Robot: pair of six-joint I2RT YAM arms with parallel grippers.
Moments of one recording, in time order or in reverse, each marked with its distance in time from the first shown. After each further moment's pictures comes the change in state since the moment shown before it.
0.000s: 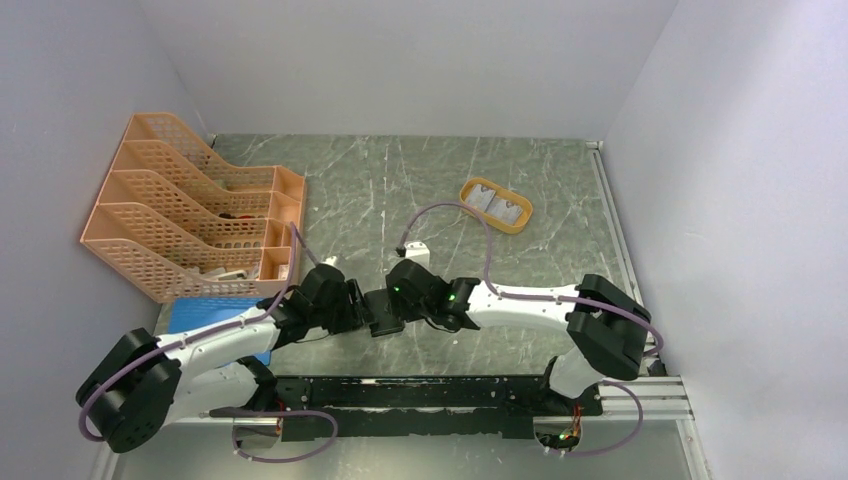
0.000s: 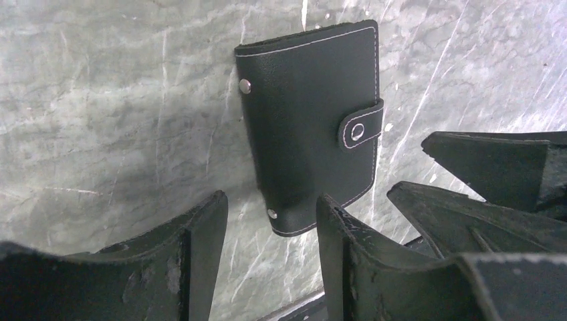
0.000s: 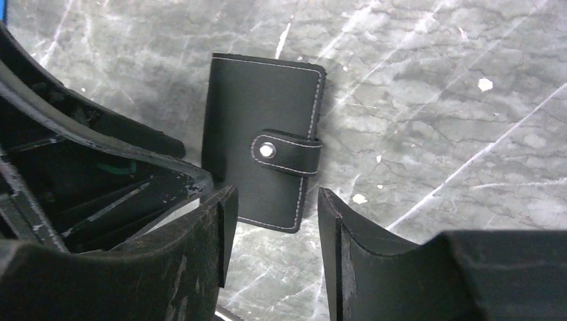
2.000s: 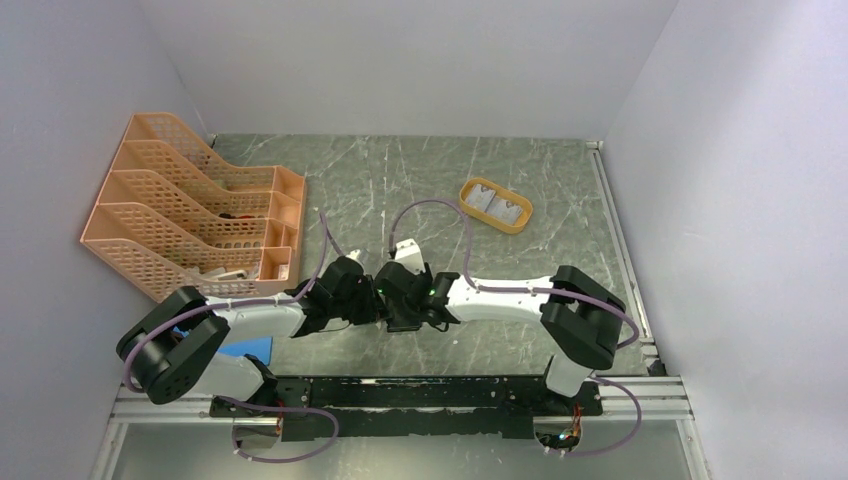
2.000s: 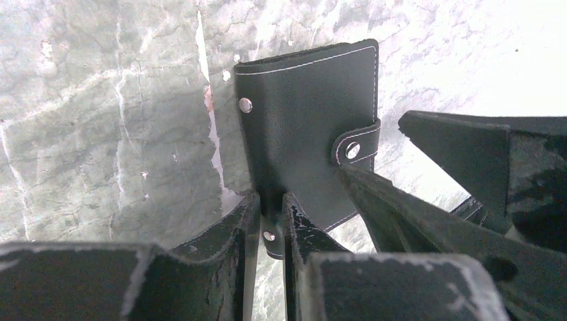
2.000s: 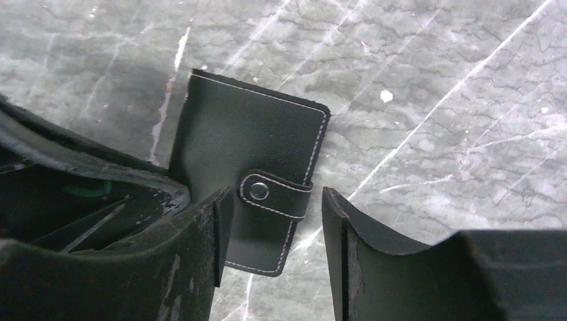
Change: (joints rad) left arm -0.046 0.287 0.064 0.284 0.059 0.031; right arm 0.001 0.129 0.106 -0.185 0.188 -0.105
